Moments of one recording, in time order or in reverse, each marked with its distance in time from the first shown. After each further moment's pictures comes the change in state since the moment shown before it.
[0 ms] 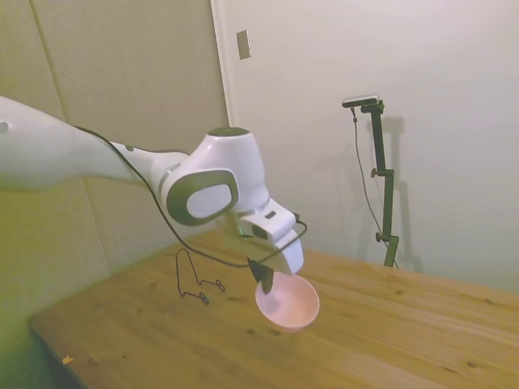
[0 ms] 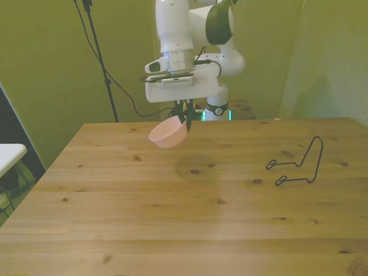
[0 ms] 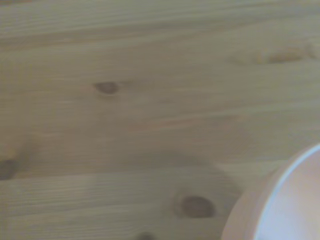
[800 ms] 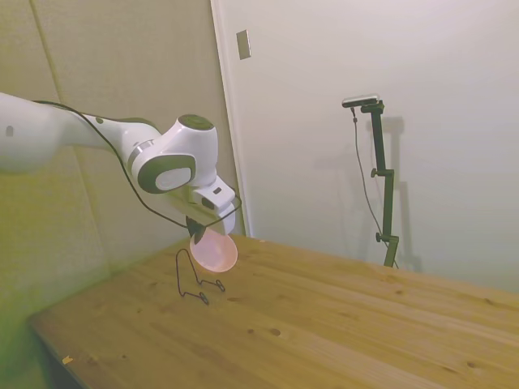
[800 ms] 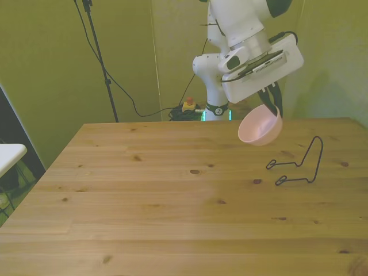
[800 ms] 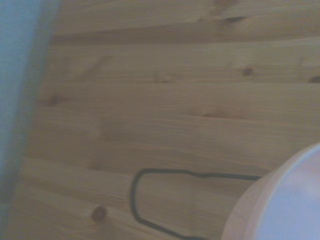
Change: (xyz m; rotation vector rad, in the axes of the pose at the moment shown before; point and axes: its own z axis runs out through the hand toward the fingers) arm -0.095 -0.115 0.002 0.334 -0.328 -0.146
